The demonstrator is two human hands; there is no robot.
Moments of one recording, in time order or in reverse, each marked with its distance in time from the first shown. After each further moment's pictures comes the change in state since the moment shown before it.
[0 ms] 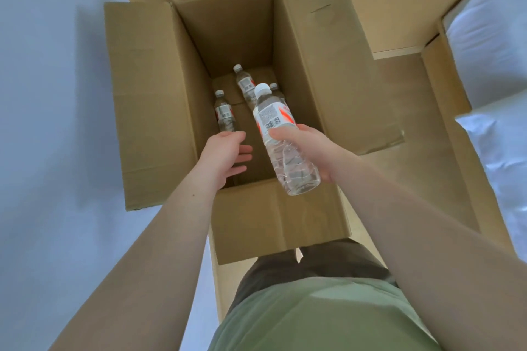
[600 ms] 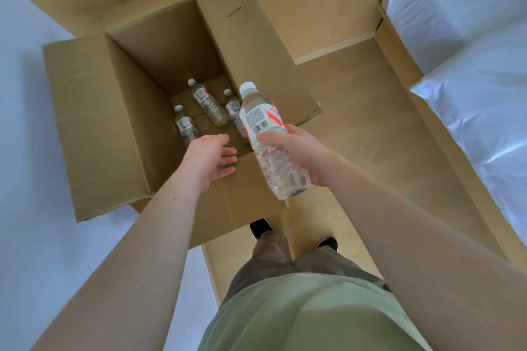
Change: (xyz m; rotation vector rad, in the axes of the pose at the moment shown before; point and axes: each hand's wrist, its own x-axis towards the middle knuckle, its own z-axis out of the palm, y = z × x) left_hand -0.058 -0.014 0.096 0.055 0.003 0.053; right_hand -0.084 0.063 -0.087 0.123 0.053 -0.153
